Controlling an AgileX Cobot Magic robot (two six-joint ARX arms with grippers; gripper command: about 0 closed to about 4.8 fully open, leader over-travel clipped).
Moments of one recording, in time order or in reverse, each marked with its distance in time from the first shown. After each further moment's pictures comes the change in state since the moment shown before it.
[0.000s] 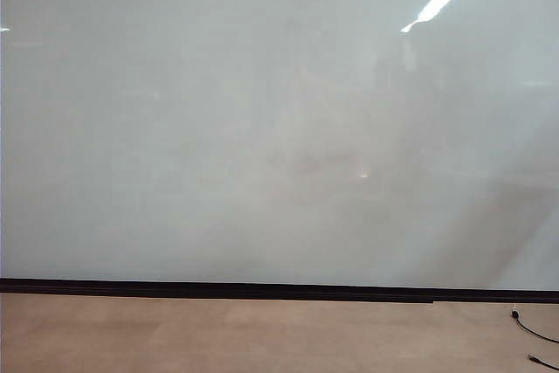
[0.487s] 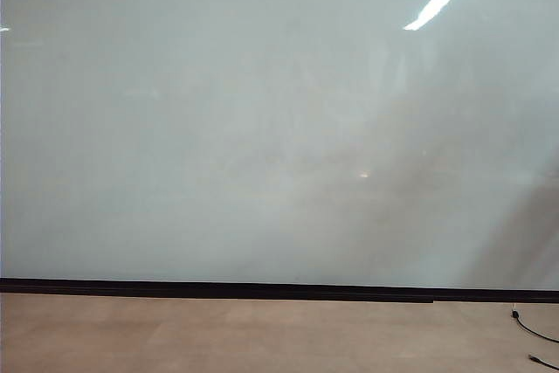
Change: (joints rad) left arm 0.000 0.000 0.000 0.000 0.000 0.000; right arm -0.074 0.256 0.257 0.005 -0.279 -0.011
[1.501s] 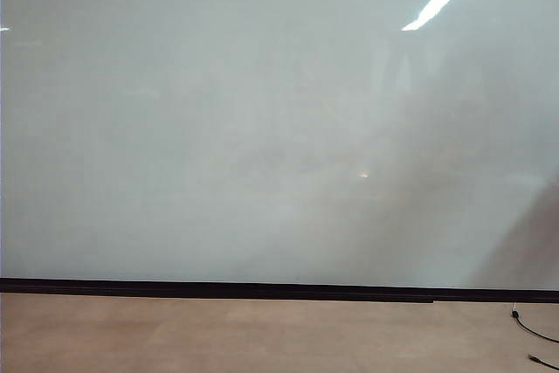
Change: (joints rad) left arm 0.000 0.000 0.000 0.000 0.000 0.000; right arm 0.029 0.101 0.089 -0.018 -0.046 0.160
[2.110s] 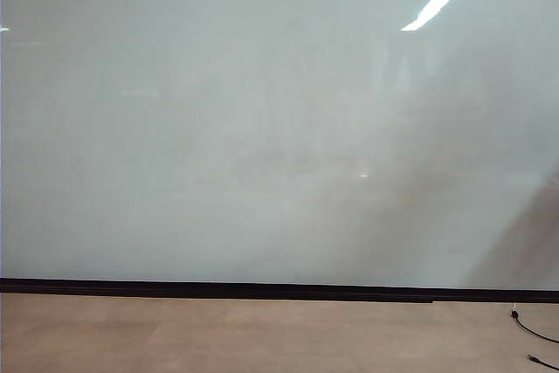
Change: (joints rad) left arm 0.000 0.000 0.000 0.000 0.000 0.000; right arm 0.004 -0.001 0.006 0.018 0.009 -0.001
